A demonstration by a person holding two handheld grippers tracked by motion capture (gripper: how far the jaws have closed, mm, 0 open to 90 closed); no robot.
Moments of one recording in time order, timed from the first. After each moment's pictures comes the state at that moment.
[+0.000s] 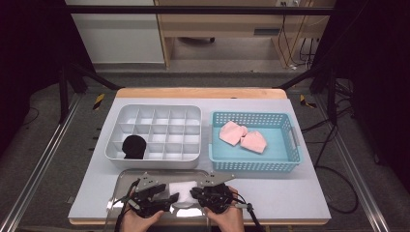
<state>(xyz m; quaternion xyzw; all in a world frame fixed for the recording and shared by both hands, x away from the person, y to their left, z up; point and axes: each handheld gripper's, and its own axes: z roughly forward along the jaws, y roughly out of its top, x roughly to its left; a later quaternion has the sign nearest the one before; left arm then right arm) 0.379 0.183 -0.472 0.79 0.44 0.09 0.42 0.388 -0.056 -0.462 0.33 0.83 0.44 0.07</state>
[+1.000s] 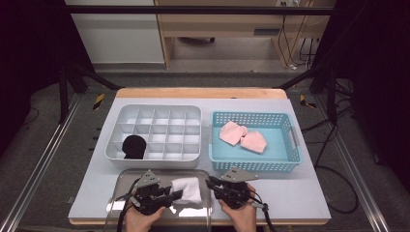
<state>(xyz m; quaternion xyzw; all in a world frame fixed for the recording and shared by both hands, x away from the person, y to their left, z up) 0.382 0.179 -0.451 0.78 0.42 0.05 0.46 0.392 -0.104 -0.453 0.38 0.78 0.48 0.14</state>
